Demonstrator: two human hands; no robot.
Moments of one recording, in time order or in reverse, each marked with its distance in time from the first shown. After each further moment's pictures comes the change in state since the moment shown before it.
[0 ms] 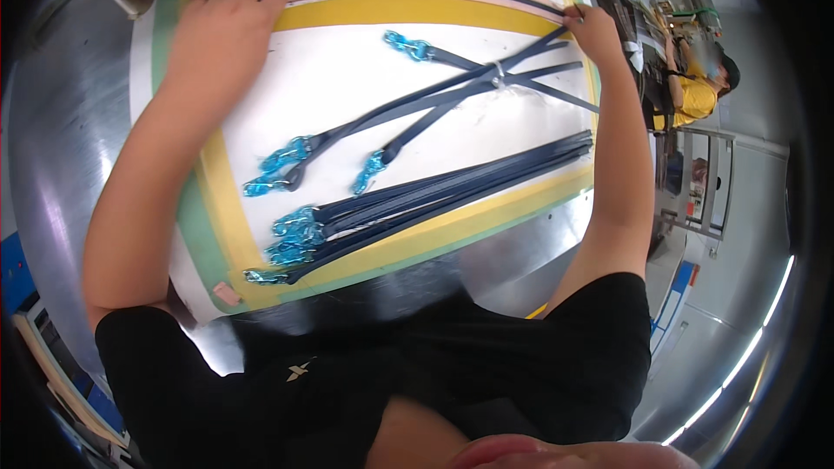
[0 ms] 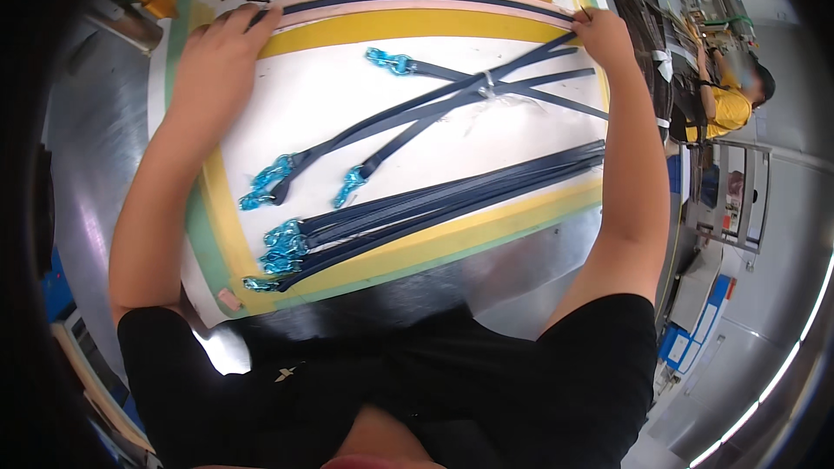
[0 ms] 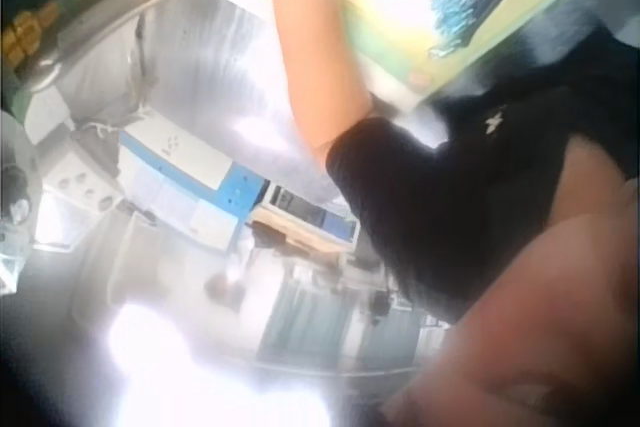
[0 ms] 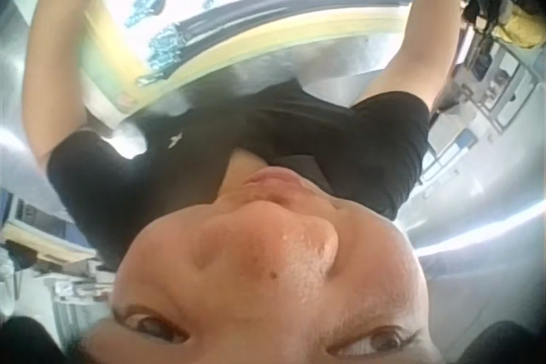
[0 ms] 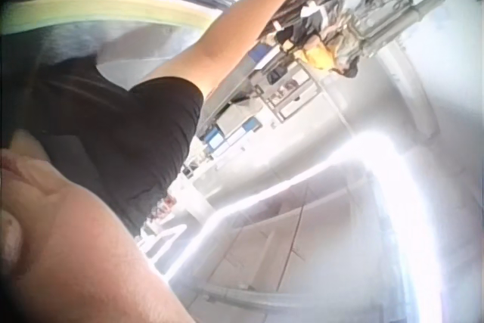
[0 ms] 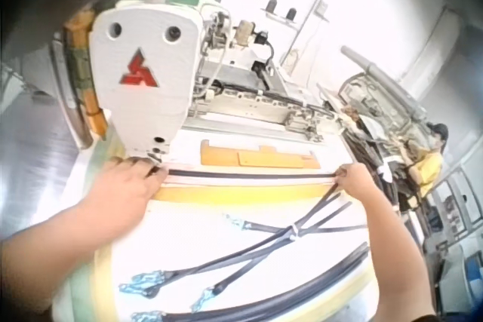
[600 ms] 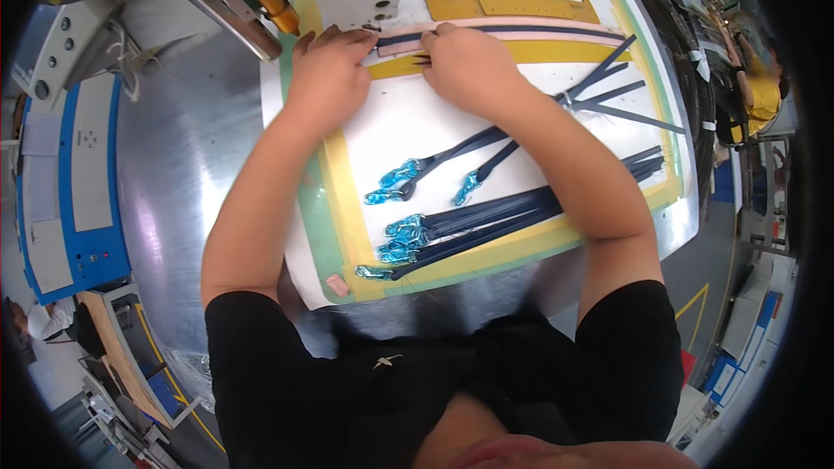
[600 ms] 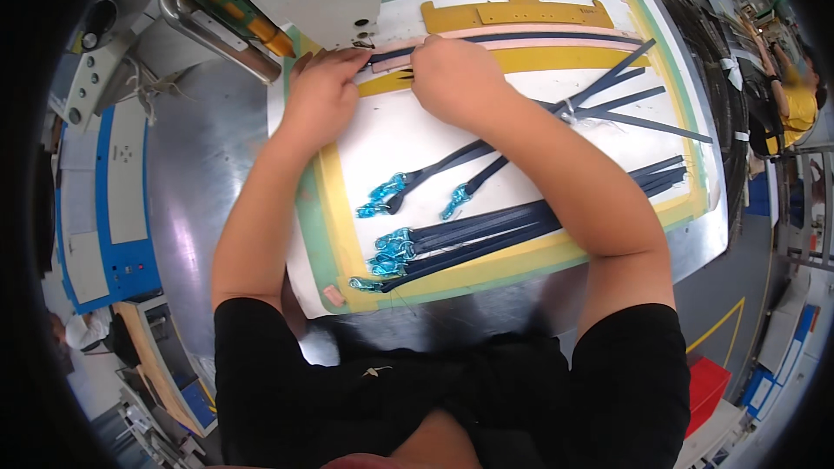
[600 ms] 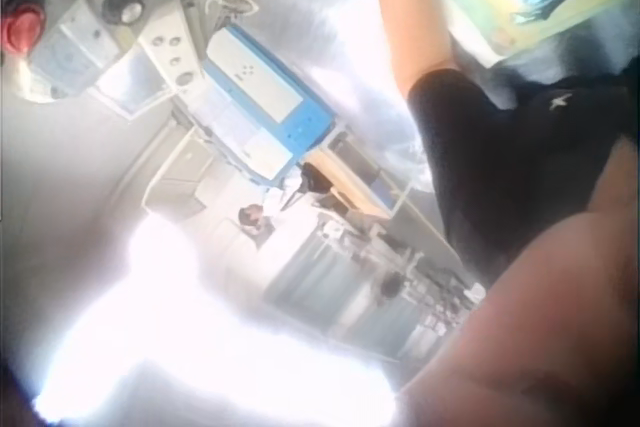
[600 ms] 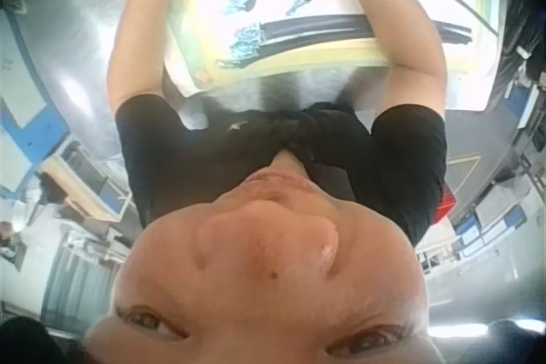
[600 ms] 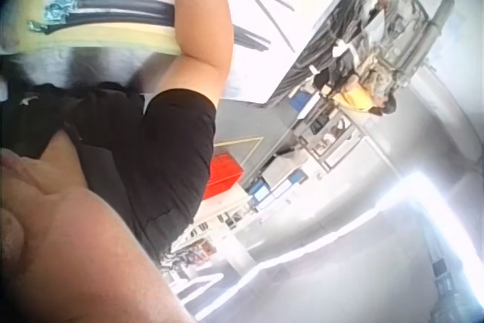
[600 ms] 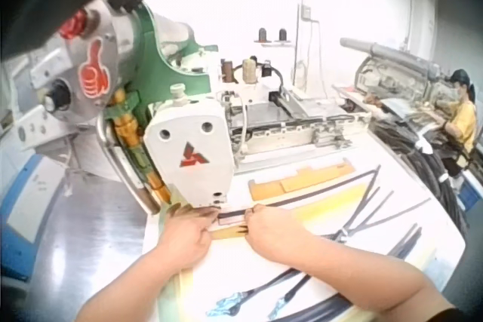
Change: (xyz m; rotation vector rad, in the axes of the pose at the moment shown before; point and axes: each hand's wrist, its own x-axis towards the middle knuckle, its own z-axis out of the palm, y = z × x) left_hand 0.004 -0.028 -0.011 -0.395 0.028 -0.021; right_hand -0.068 -0.336 -0.008 0.191 0.033 -0.432
